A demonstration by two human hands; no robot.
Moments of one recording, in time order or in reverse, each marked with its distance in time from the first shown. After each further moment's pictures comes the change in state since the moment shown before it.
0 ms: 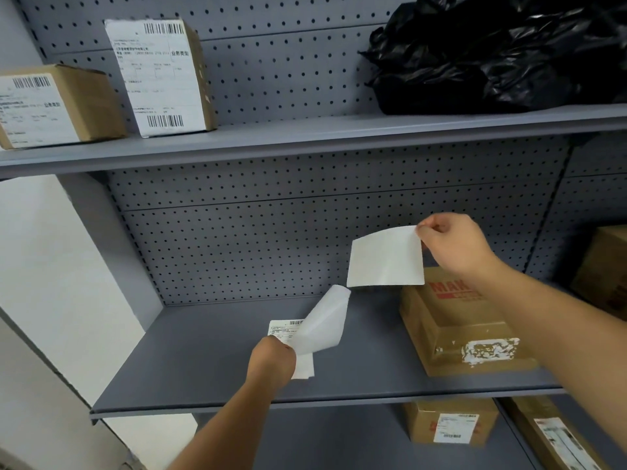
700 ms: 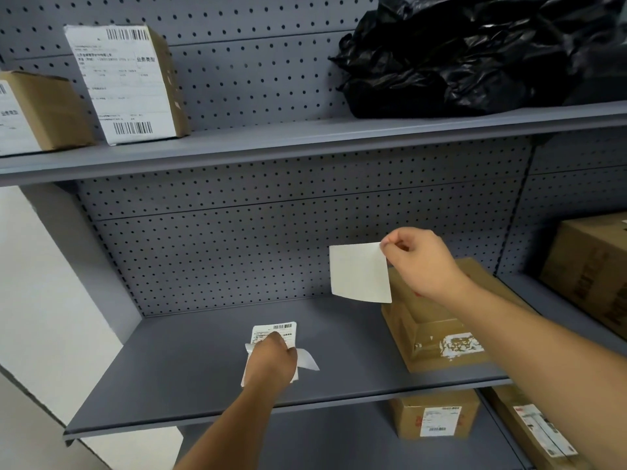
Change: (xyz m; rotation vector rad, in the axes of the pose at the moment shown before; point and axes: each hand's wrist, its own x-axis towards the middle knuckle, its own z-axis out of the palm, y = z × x) left_hand 0.001 0.014 0.026 0.238 0.059 0.141; right_hand -0.034 -0.006 0.007 0.032 -0.046 -0.095
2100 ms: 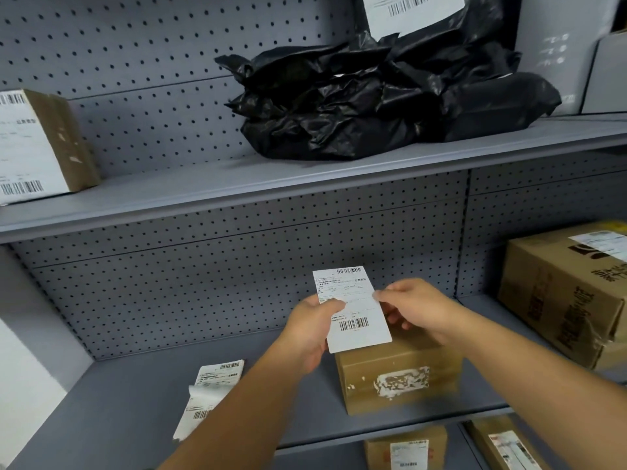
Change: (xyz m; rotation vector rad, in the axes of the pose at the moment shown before) left_hand -0.049 0.239 -0.004 -1.127 -0.430 0.088; right_hand 0.014 0.107 -0.087 0.253 -0.331 0.442
